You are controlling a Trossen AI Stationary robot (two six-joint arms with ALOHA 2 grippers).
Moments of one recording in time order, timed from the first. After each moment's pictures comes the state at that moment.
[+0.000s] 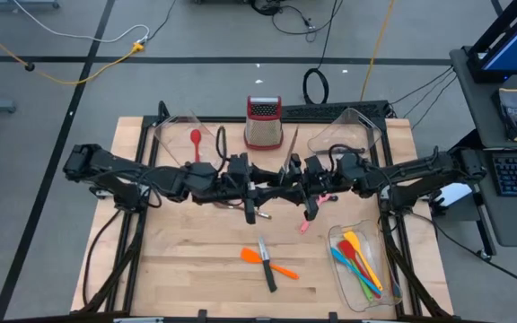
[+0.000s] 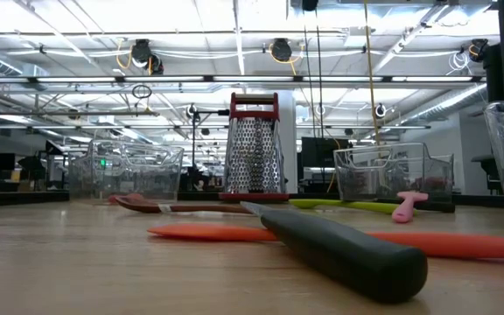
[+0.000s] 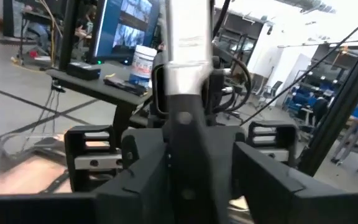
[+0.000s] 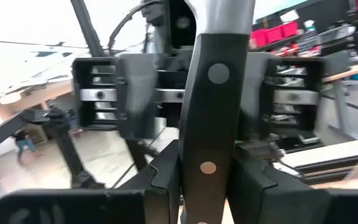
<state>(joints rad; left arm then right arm) -0.21 1.51 1.25 0.35 -0.32 -0.29 0.08 1.31 0.87 0.65 -0.09 0.36</state>
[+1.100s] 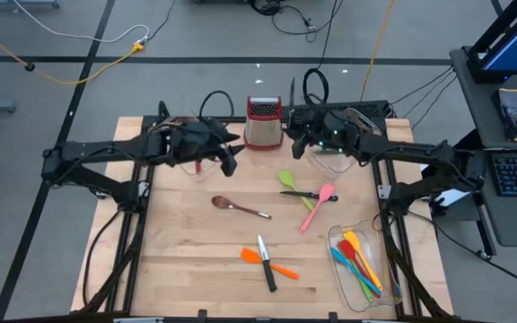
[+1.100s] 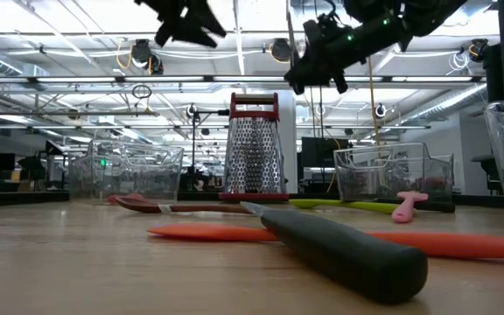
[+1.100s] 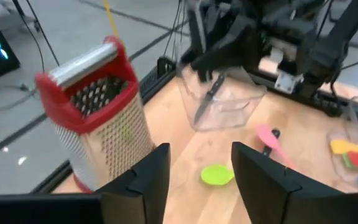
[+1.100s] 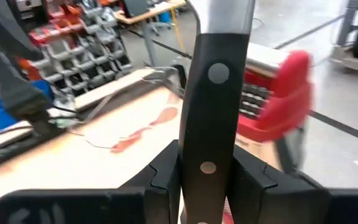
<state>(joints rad) 0.16 1.26 1.15 -0.32 -0.29 -0.22 -0.42 1.30 0.87 0.18 0.05 0.24</state>
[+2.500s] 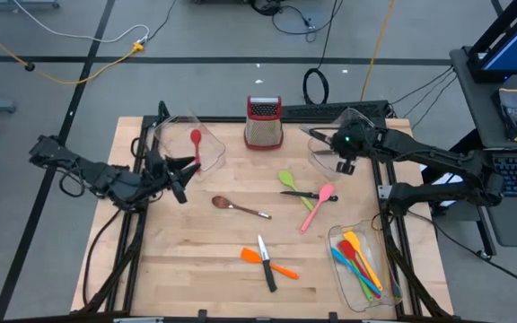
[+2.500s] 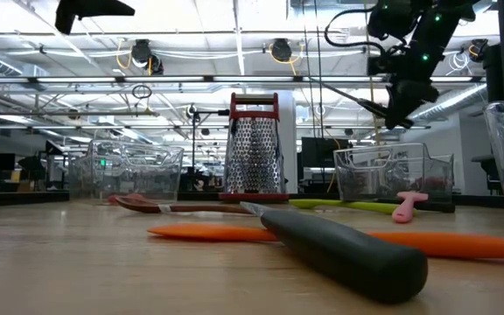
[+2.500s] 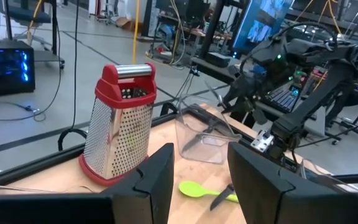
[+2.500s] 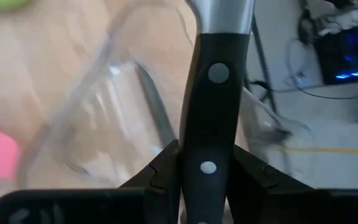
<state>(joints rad) -0.44 0.74 0.69 -0.13 -1.00 -0.48 -0.49 1.06 0.87 -0.82 0.35 -0.36</state>
